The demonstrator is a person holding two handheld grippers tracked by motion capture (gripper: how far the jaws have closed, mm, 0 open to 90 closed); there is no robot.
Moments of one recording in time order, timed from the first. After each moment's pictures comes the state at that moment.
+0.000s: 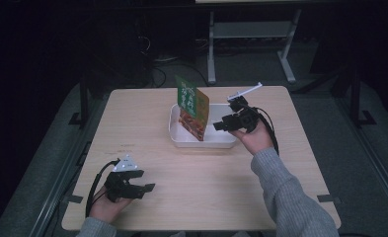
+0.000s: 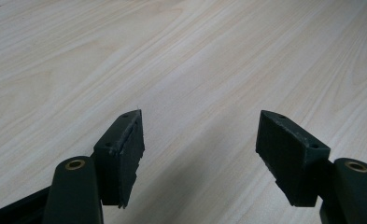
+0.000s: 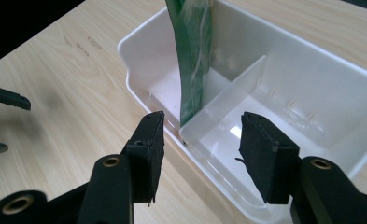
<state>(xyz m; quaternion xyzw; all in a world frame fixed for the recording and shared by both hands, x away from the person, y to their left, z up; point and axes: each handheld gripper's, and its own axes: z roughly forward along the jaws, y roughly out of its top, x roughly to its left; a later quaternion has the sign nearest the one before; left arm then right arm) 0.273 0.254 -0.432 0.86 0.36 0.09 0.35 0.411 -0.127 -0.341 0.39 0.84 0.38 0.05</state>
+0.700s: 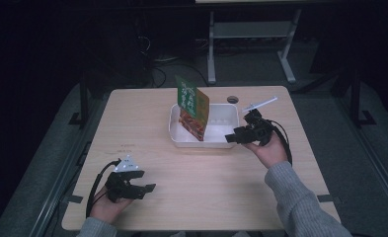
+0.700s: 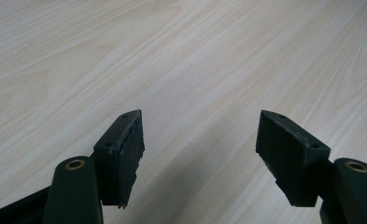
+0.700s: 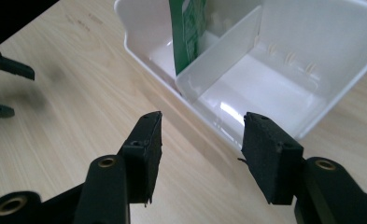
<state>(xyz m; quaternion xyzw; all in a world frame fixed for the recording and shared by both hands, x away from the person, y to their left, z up) 0.272 0.252 -0.433 0.86 0.36 0.09 0.35 0.384 -0.161 -0.363 0.40 0.83 0.38 0.03</state>
